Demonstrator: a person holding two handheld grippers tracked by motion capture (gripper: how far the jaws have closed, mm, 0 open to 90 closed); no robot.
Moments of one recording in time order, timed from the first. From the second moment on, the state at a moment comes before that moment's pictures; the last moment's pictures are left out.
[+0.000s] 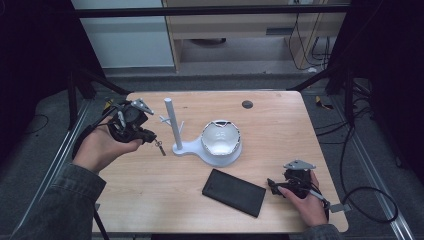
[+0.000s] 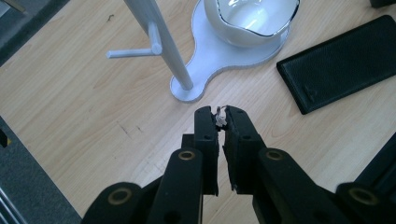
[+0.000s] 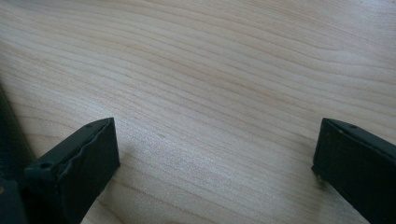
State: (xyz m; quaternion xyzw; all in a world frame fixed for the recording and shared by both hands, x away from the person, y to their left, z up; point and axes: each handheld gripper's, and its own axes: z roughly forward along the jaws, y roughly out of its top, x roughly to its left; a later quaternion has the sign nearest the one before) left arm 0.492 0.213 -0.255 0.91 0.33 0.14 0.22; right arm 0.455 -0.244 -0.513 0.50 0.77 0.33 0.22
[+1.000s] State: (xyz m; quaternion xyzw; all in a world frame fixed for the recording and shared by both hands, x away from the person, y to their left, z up) left arm 0.522 0.207 -0.225 0.91 0.33 0.15 0.22; right arm 0.451 -0.245 -0.513 0.51 0.77 0.33 0.22
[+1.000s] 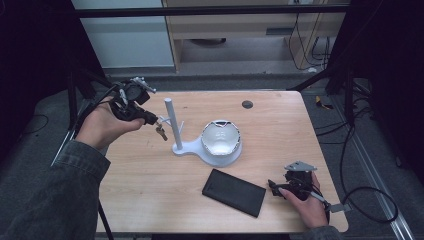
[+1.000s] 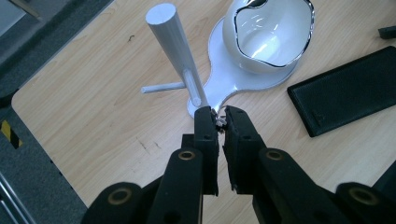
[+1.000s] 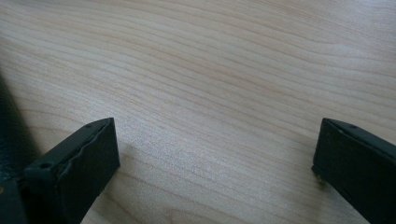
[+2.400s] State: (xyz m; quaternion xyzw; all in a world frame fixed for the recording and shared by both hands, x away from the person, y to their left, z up) left arm 0.522 0.209 -0.218 0.90 0.34 0.16 0.21; right arm 0.447 -0.245 -0.513 0.51 0.77 0.33 0.22
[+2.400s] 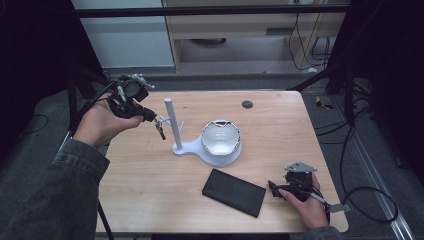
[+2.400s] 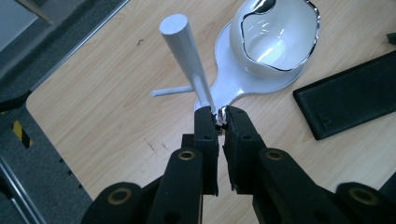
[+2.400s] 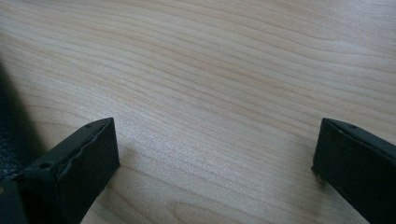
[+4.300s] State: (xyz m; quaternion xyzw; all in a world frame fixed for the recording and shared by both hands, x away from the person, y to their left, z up) left arm 0.538 0.211 -0.230 0.90 0.33 0.16 0.25; right arm 0.445 -0.244 -0.513 0.50 0.77 0.33 0.22
